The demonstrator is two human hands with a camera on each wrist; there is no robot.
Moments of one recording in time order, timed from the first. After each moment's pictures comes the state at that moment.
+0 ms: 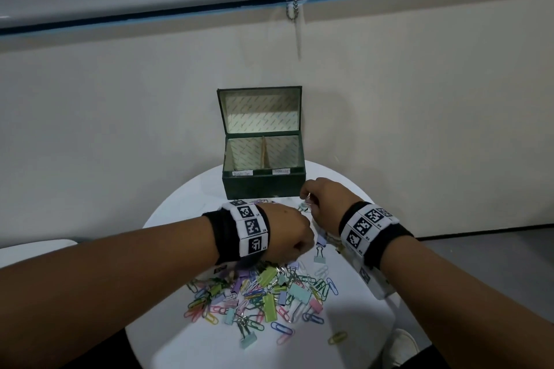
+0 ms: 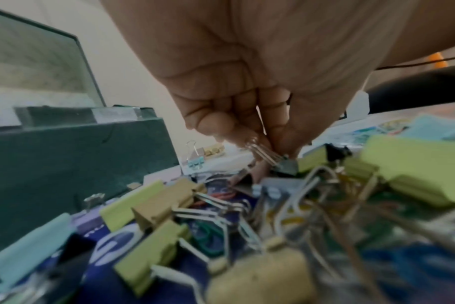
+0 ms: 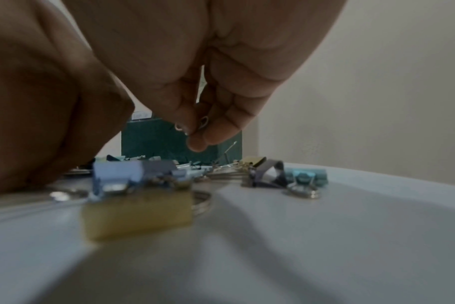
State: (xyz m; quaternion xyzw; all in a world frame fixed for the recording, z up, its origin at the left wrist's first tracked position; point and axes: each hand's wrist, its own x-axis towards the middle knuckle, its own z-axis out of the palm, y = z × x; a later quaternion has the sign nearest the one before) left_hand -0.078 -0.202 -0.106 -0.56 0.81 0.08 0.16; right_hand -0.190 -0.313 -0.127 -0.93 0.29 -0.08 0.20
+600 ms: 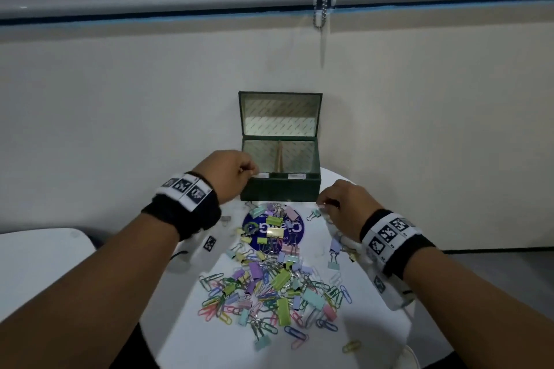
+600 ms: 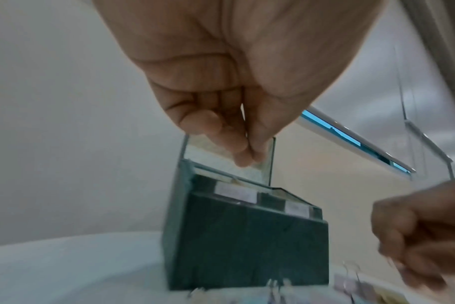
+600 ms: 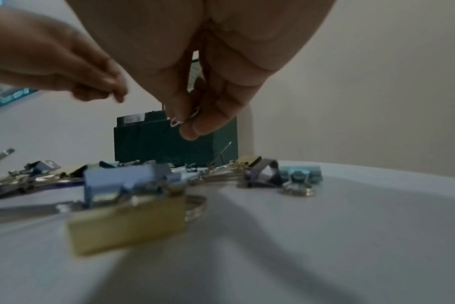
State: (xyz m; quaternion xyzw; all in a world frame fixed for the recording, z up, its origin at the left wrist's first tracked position) left_hand 0.023 -0.161 -0.056 -0.83 0.53 0.04 -0.18; right_hand -0.194 -0.319 -0.126 -0.94 0.27 -0.13 0.18
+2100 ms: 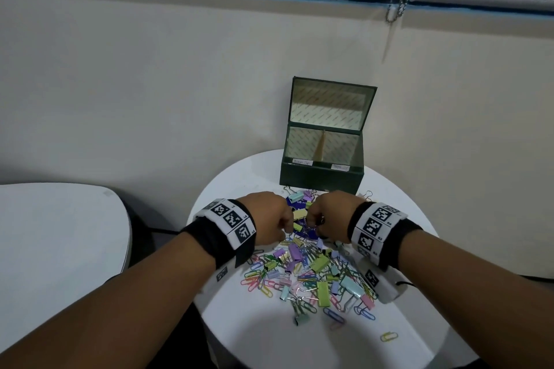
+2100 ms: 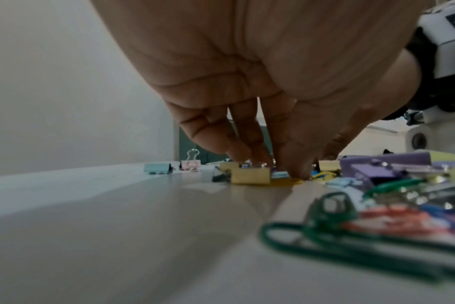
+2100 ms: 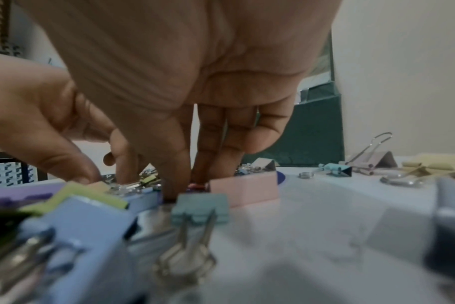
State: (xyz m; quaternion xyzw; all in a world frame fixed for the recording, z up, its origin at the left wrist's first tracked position) left_hand 0.003 -0.098 -0.116 -0.78 0.61 0.15 -0.03; right_hand -0.121 -0.235 -0.103 -0.97 0.19 0.15 0.09
